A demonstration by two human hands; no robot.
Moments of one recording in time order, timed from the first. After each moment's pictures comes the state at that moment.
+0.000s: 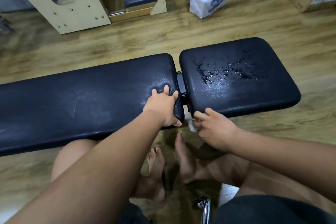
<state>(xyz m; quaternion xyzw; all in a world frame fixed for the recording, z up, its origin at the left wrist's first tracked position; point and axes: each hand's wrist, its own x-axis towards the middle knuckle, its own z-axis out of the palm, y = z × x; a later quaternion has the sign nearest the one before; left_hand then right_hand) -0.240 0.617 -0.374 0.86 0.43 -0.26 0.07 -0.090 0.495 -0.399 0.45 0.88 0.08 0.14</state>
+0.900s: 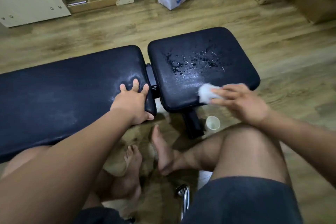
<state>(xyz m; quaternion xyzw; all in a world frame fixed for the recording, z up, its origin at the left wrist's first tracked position) -0.239 0.608 -0.369 0.86 0.44 -0.26 0.08 0.057 0.438 -0.408 0.59 0.80 0.03 -0.06</state>
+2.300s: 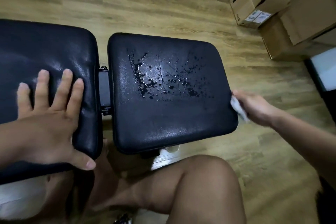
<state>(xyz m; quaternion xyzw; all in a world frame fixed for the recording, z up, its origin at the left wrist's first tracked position) -0.261 0.651 -0.447 0.90 0.41 -0.11 0.14 0.204 0.517 -0.394 0.85 0.26 -0.41 -0.21</state>
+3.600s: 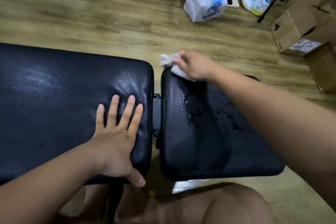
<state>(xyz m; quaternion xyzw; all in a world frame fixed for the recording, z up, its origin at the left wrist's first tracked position) -0.239 0.656 -0.372 0.79 0.42 -0.36 0.26 0.025 0.772 -0.381 0.64 0.74 -0.21 -0.02</state>
